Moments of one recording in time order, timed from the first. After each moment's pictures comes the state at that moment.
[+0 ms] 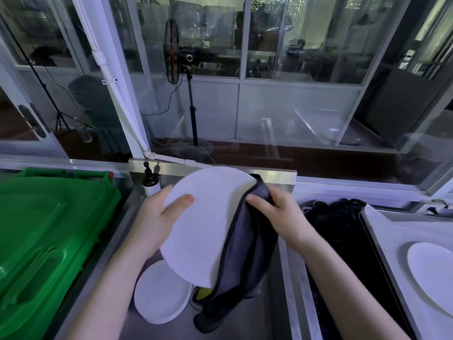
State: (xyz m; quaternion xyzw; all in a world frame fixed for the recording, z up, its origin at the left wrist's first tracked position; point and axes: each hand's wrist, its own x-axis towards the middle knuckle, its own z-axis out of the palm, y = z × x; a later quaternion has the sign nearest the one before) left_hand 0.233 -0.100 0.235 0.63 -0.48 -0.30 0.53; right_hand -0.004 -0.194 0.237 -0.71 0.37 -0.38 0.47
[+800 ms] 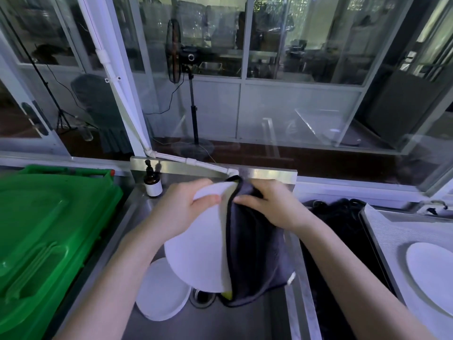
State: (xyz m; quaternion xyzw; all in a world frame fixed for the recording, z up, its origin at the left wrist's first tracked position) left_hand 0.220 -0.115 0.259 0.62 -0.67 -0.20 0.37; right_hand 0.008 -0.195 0.271 -0.85 0.35 -0.28 0.28
